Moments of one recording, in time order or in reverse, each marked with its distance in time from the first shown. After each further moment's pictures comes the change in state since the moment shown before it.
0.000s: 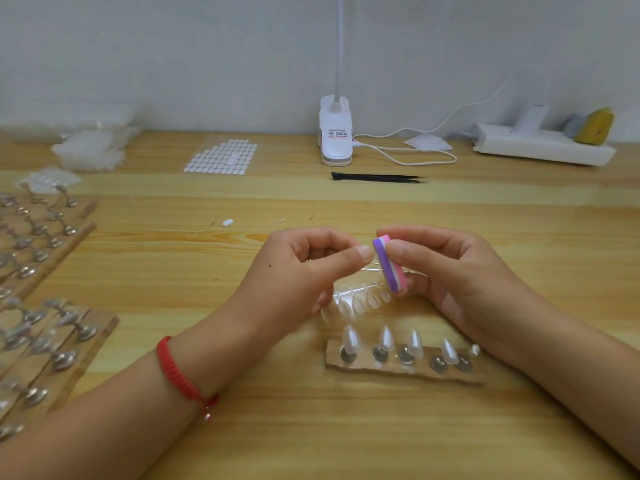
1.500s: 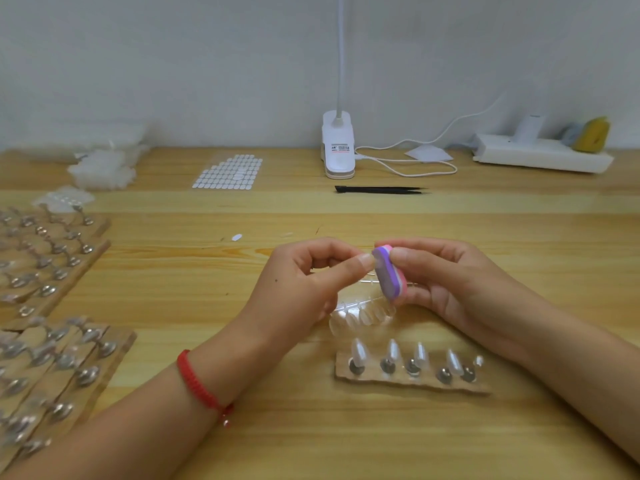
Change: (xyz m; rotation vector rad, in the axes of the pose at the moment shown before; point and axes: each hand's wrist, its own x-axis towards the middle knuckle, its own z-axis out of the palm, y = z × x) left_hand 0.000 0.002 -0.001 0.008 0.048 0.034; right_hand 0.006 -0.007 -0.003 0.025 -0.052 0.100
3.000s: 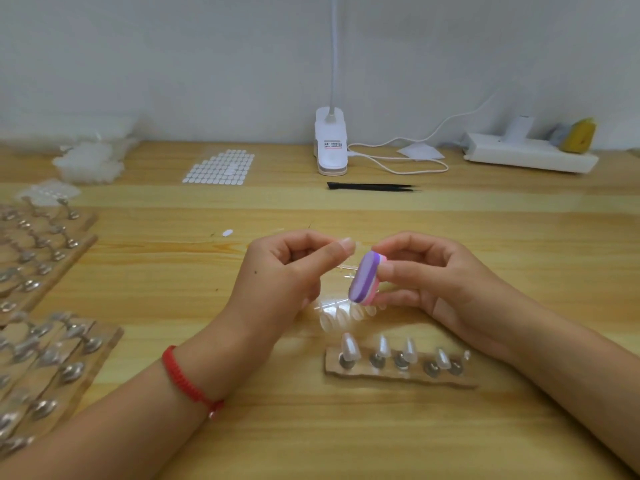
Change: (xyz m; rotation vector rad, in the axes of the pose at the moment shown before) left_hand -0.001 -0.001 -0.001 -0.101 0.103 -0.010; right_hand -0.002 0.002 0.000 -0.016 -0.052 -0.035
